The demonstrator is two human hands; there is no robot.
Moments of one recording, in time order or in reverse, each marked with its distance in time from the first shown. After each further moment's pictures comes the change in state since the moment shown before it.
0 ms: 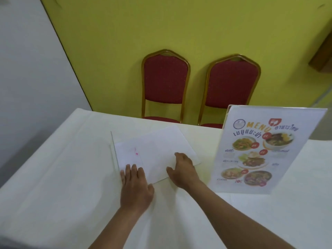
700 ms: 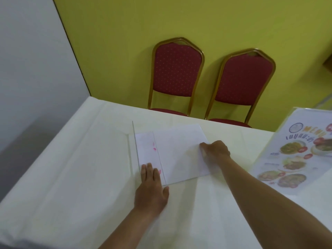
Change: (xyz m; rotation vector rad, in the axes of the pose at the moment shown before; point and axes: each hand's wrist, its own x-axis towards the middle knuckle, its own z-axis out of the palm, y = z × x) left_hand 0.006 -0.058 -0.010 -0.170 -0.136 0.114; right_hand 0.069 -0.022 -0.017 0.161 0.213 0.640
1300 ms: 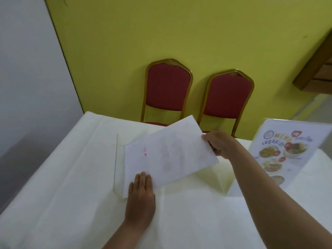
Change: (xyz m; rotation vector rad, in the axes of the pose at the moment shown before) left_hand -0.012 -0.022 -0.007 0.146 0.196 0.092; right_hand -0.064 -0.037 -0.089 0.290 -0.224 -0.209
